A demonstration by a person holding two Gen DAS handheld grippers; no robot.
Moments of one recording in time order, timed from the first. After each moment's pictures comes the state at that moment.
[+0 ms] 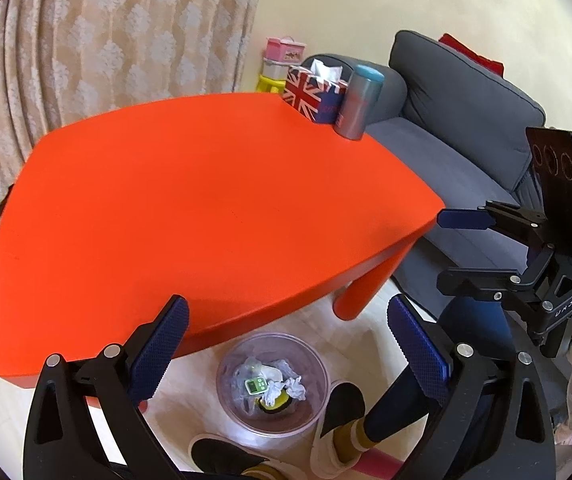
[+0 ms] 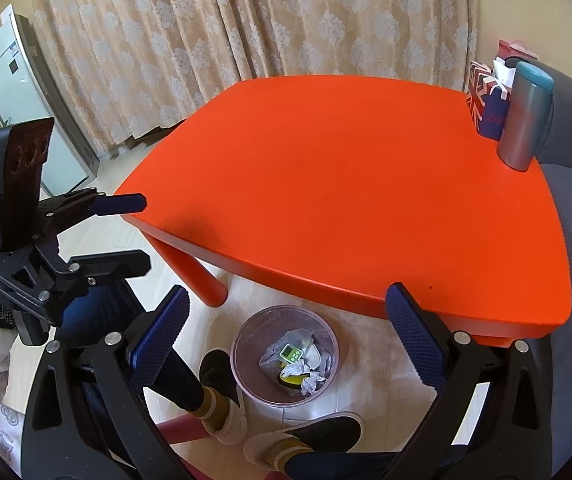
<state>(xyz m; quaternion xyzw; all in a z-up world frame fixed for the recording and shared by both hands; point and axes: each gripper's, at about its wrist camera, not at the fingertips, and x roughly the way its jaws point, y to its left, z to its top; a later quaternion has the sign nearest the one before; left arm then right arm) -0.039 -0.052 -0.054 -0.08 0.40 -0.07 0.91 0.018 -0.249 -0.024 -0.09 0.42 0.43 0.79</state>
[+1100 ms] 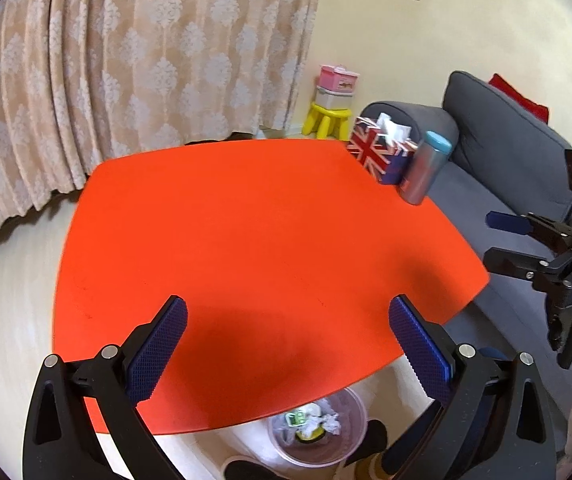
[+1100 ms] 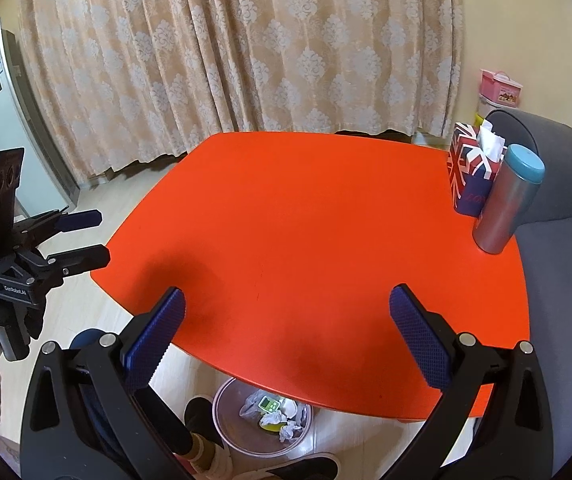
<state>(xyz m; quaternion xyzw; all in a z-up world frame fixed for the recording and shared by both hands) 0.002 0.019 0.006 -0.09 0.38 0.02 0.92 0.090 -0.213 0.045 -0.09 0.38 0.40 0.83</state>
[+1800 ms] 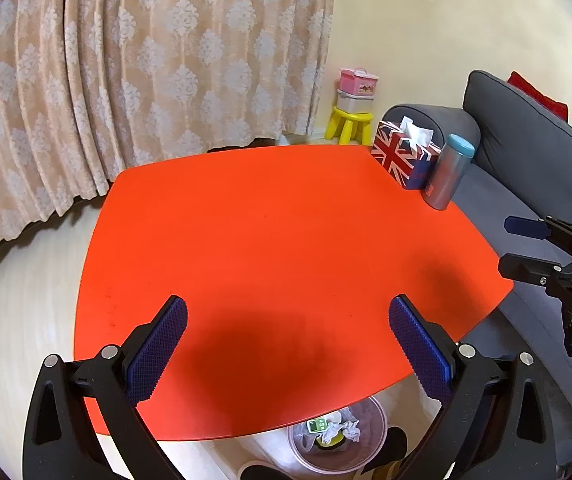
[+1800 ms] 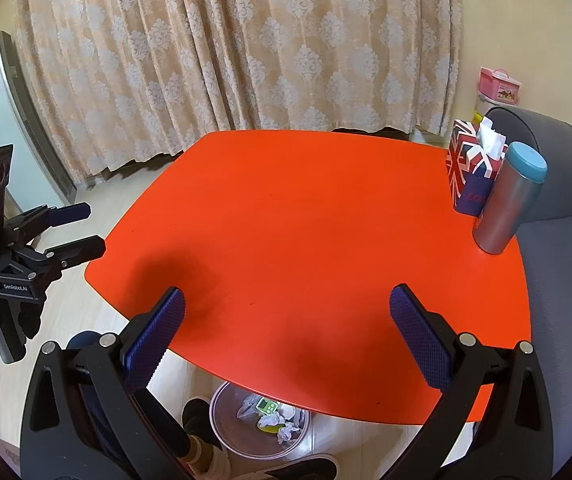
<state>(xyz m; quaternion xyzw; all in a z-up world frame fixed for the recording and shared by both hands) 0.006 0.021 0.008 -0.07 0.37 0.06 0.92 0.097 -0.209 0.042 -0.09 0.39 0.40 0.83</state>
